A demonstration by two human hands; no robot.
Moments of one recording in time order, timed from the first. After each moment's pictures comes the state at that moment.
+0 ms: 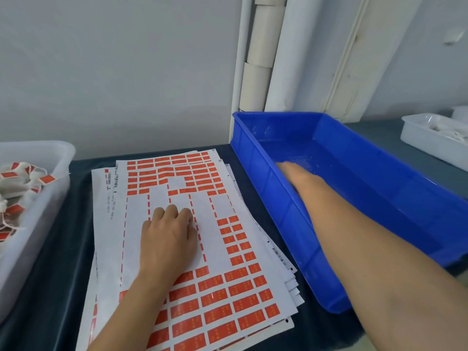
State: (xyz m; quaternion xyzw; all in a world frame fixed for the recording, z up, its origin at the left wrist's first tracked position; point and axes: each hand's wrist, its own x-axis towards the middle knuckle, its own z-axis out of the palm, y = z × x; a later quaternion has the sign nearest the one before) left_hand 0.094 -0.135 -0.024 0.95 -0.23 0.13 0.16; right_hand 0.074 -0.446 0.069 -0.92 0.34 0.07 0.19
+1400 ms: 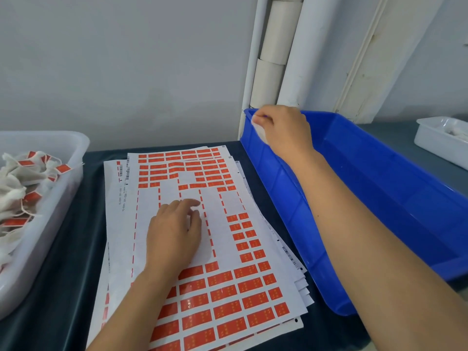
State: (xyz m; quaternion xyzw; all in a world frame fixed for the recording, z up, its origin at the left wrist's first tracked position) left_hand 0.097 -0.126 -0.027 0.90 -0.19 0.09 0.37; right_hand 0.105 -0.386 0.132 -0.93 0.13 -0.31 0.13
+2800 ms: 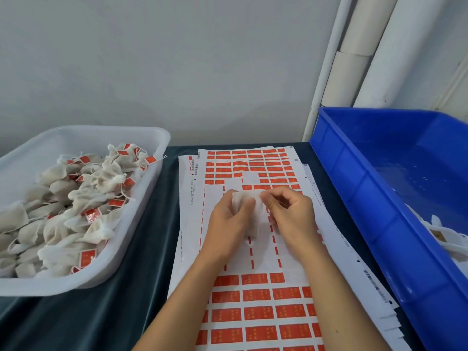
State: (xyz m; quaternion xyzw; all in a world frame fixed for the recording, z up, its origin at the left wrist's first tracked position) left_hand 0.113 -0.100 -0.019 0.75 -0.12 -0.03 0.65; right_hand 0.086 -0.251 -0.022 -0.77 0.13 -0.21 0.60
